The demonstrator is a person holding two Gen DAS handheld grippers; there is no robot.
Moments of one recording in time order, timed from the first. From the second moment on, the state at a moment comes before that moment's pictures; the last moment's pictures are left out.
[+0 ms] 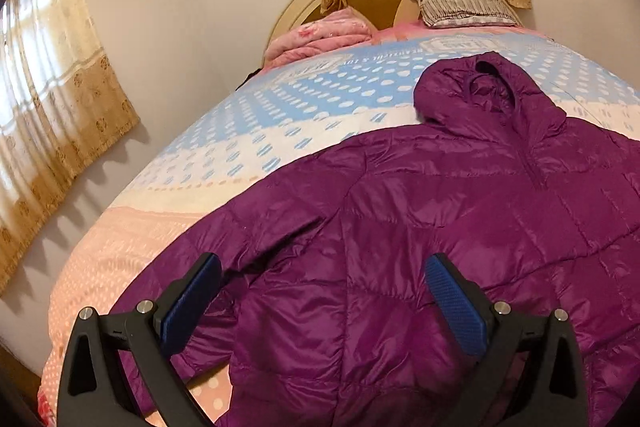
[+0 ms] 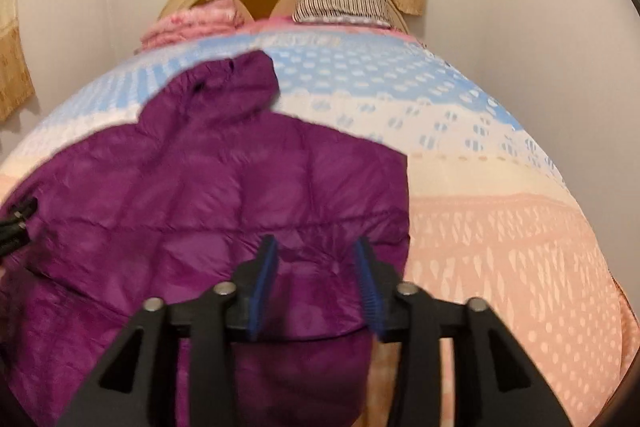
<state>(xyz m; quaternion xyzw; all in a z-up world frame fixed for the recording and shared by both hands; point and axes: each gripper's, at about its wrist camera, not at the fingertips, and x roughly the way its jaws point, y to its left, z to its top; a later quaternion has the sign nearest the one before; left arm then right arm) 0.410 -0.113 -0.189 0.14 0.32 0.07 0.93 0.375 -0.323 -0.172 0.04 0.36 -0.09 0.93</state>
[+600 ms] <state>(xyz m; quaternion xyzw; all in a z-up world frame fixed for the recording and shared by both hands) 0.430 -0.120 -0.223 0.17 0.37 0.07 0.91 0.406 -0.299 -0.228 0.02 0.41 -0.08 0.91</state>
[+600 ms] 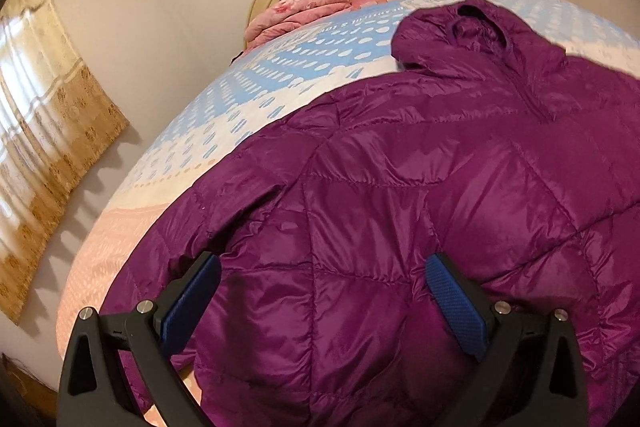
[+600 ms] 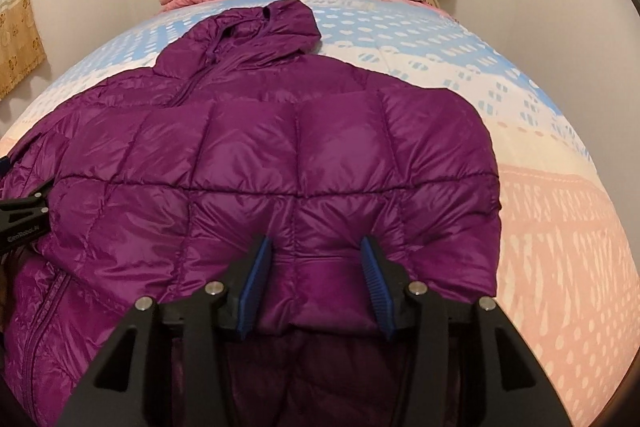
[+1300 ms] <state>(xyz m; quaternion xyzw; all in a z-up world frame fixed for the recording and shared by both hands) 0.326 0.122 -0.163 0.10 0.33 0.20 0.91 0.312 -0.230 -0.178 0.01 0.36 0.00 0.93</state>
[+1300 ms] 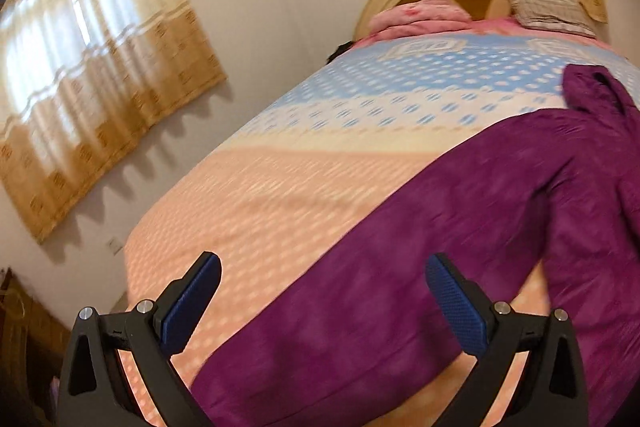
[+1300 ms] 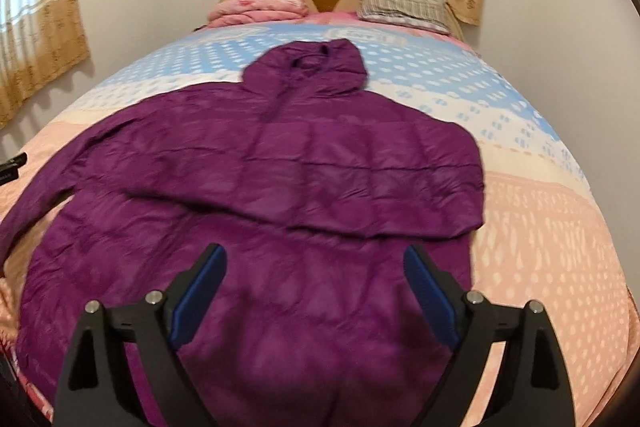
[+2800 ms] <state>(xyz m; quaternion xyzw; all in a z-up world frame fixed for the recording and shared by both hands) 0.260 0.227 -0.145 0.06 0.34 0.22 0.91 0.257 -0.208 -0.185 0.00 0.33 0.00 0.94</state>
